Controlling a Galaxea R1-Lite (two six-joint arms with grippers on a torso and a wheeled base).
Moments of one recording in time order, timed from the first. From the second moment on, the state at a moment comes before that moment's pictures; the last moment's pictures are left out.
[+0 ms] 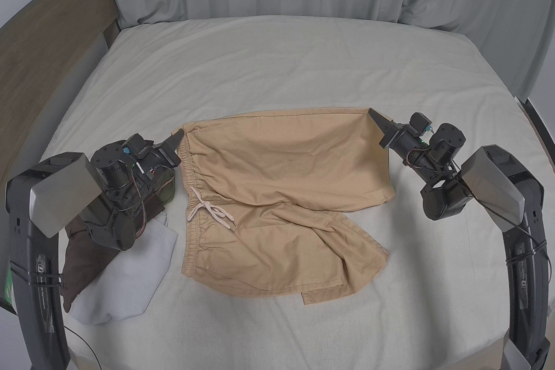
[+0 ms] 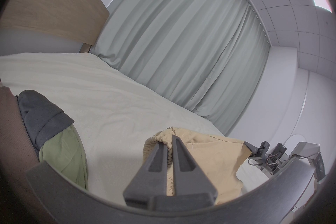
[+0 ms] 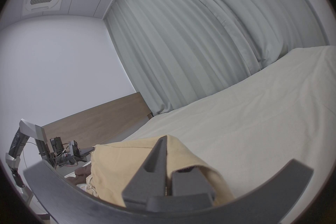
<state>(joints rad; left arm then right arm) -0.09 2.42 -1.07 -1.55 -0.29 -0.52 0.15 2.57 -1.49 -1.44 0.45 0.46</state>
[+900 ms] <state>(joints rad) -0.11 2.42 -1.03 -1.55 -0.26 -0.56 0.13 2.53 -1.29 -1.51 0.44 0.37</state>
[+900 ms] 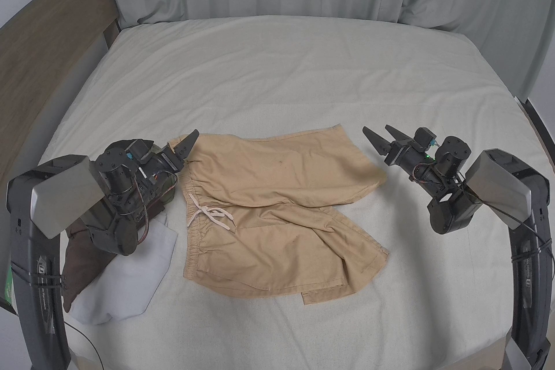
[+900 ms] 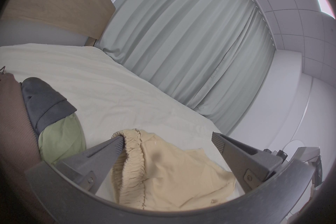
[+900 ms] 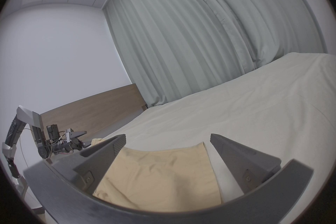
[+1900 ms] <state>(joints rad) 0.07 1.72 -0.24 -1.55 -1.02 -0.29 0.26 2.00 -0.43 -1.54 0.46 0.29</state>
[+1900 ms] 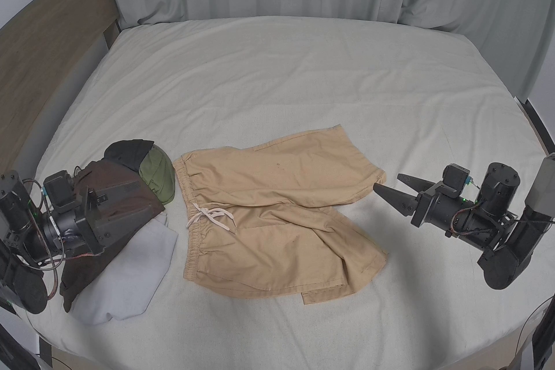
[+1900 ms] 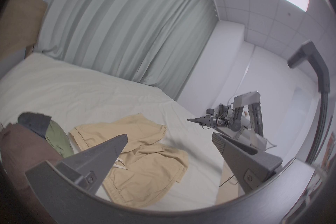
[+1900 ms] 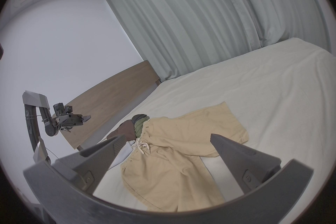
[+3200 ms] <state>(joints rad) 0.09 1.80 -0.22 -1.55 -1.05 0.21 0.22 2.12 -0.23 -1.54 0.53 0.24</state>
